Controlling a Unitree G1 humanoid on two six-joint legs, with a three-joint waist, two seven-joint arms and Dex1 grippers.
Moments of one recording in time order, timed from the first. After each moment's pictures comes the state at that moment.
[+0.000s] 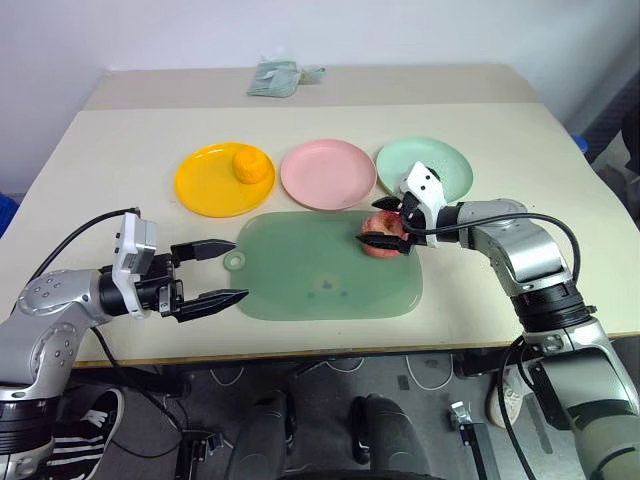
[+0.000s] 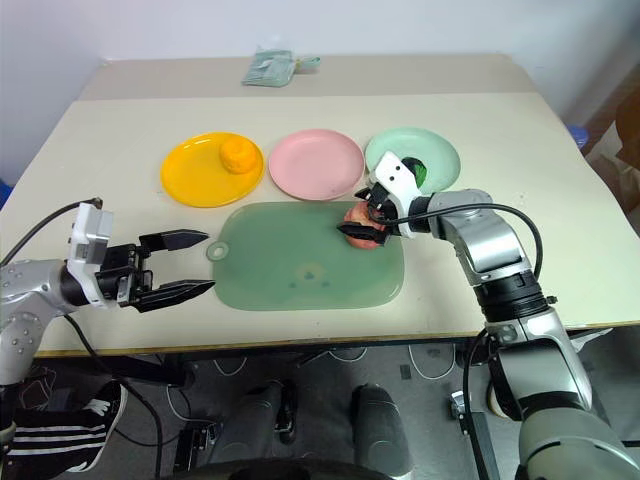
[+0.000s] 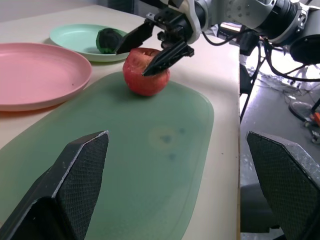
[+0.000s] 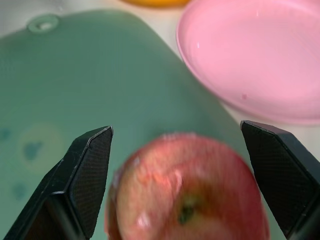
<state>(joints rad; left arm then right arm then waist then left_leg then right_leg) -0.11 0.80 0.26 -0.25 -0.73 0.44 -1.21 -0.71 -0.60 0.19 0.16 0.22 0.55 0.95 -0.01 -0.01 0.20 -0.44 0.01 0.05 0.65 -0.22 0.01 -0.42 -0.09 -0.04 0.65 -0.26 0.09</state>
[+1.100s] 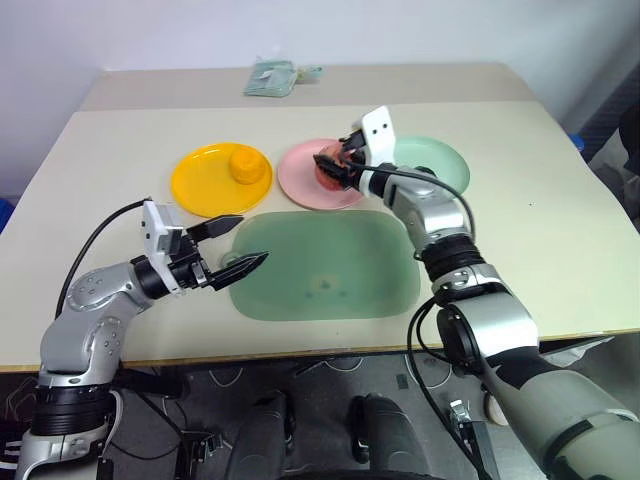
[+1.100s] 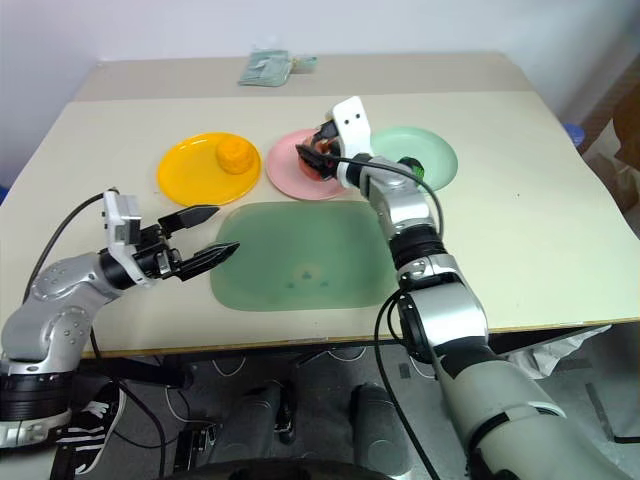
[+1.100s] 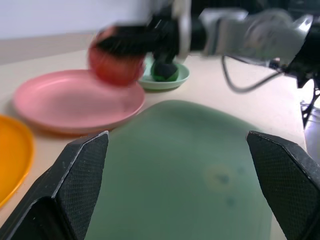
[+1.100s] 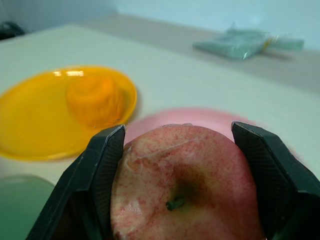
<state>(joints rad) -0.22 0.60 0.18 -0.18 -0.62 0.36 -1.00 -1.13 -0.13 0.01 0.98 0.13 0.06 0.51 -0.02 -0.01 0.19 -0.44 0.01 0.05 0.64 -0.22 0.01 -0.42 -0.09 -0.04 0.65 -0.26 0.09</state>
